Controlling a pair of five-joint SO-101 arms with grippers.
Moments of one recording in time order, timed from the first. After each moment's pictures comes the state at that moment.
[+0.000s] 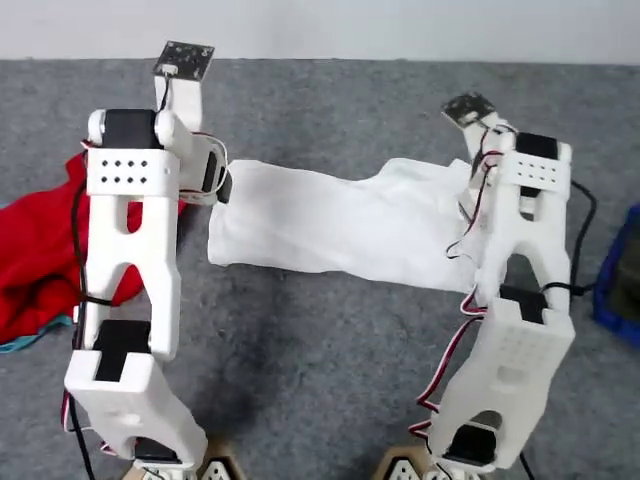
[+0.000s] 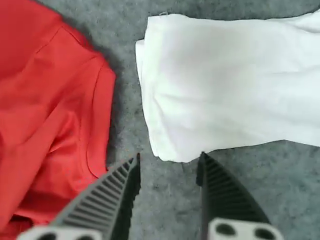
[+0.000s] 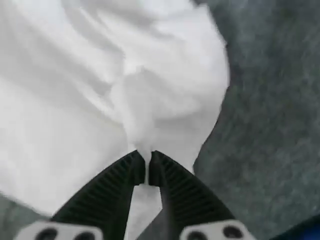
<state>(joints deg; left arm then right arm) -2.2 15.2 -27.6 99.7 -2.2 10.8 33.1 -25.3 78.7 42.3</state>
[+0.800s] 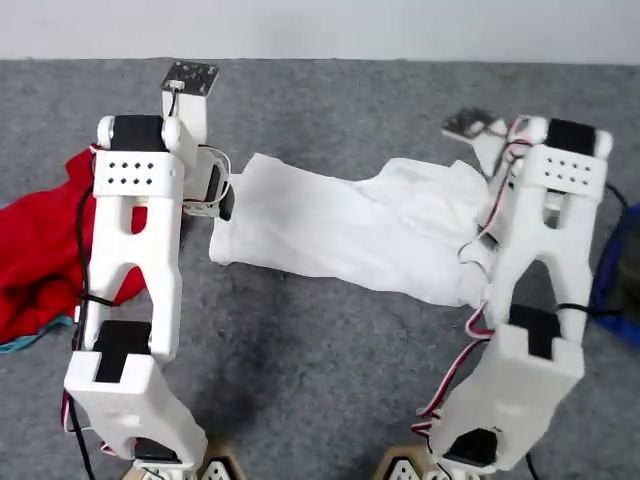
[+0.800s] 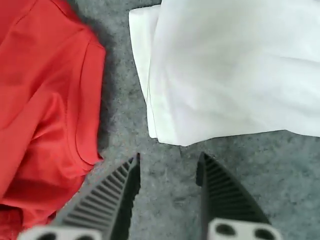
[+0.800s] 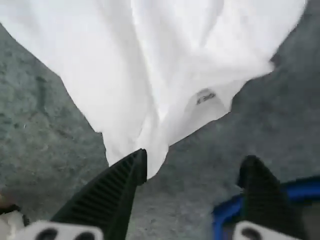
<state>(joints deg) -2.1 14.8 -22.2 99.6 -2.2 11.3 20.3 -27.3 100.1 54.5</state>
